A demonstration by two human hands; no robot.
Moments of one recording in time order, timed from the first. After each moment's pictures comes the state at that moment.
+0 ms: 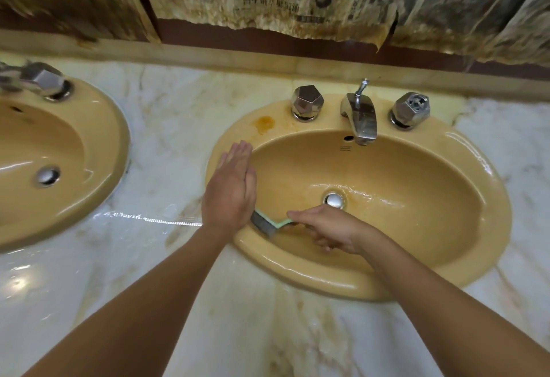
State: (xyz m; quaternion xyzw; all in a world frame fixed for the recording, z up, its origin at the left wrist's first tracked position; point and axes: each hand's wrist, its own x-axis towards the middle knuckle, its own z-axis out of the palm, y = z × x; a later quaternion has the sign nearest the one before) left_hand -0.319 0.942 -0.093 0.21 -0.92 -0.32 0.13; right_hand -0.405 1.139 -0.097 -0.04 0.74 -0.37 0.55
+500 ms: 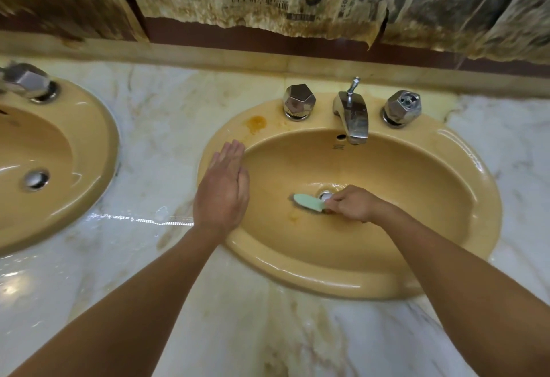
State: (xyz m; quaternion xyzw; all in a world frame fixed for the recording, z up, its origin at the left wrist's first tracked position) left_hand -0.322 0.940 -0.091 0.21 -0.92 -0.30 0.11; right_hand -0.477 1.179 -0.117 -0.15 0.85 -0.12 0.48
